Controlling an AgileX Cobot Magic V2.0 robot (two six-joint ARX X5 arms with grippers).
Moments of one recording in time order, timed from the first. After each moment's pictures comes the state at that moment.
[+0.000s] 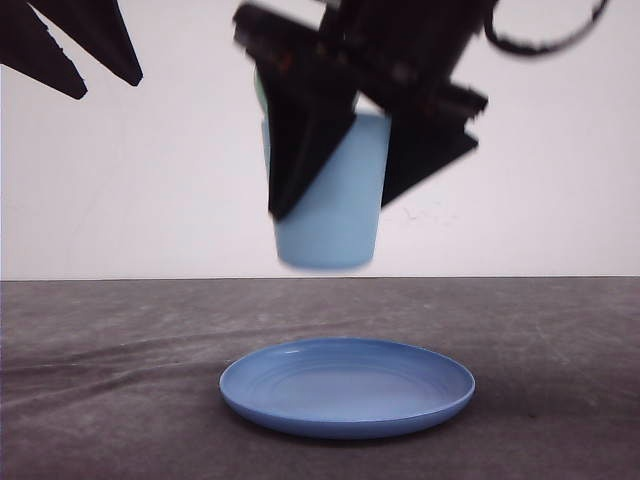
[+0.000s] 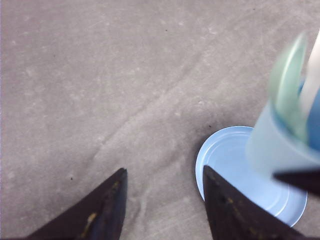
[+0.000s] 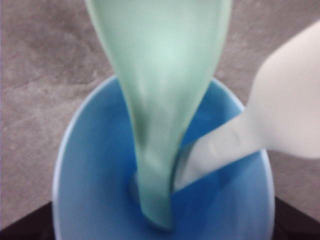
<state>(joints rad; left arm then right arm) -0.83 0.87 0.83 -0.57 -0.31 -0.28 0.97 1.39 0.93 -0.40 0.13 0.27</state>
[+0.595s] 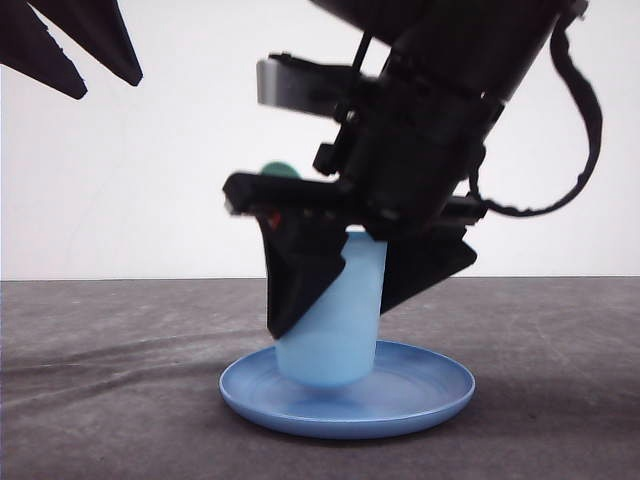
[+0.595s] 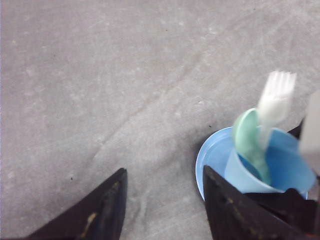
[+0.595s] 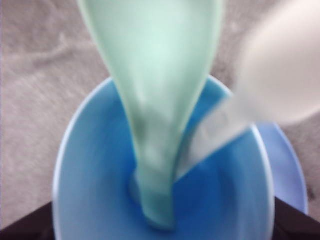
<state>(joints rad) -0.83 0.87 0.83 -0.57 -0.31 -0.28 0.97 1.53 0.81 -0.18 0.16 0.32</state>
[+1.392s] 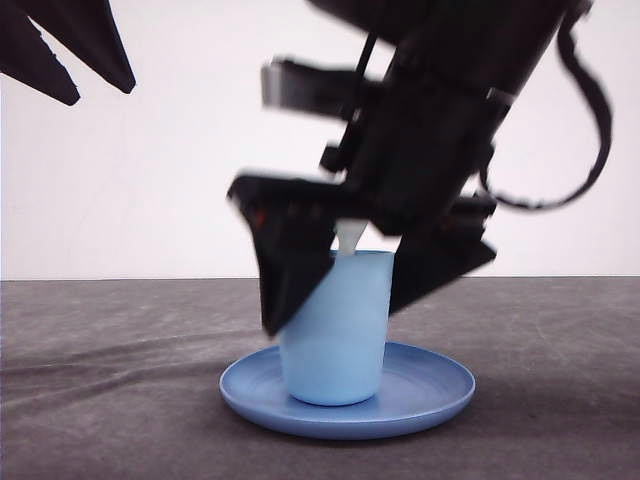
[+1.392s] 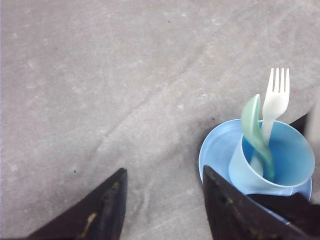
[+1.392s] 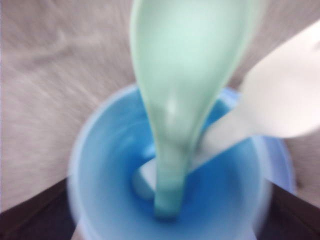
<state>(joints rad) -0.83 0.87 0.83 -0.59 -0.31 -0.28 0.97 1.45 0.81 -0.24 0.15 0.32</state>
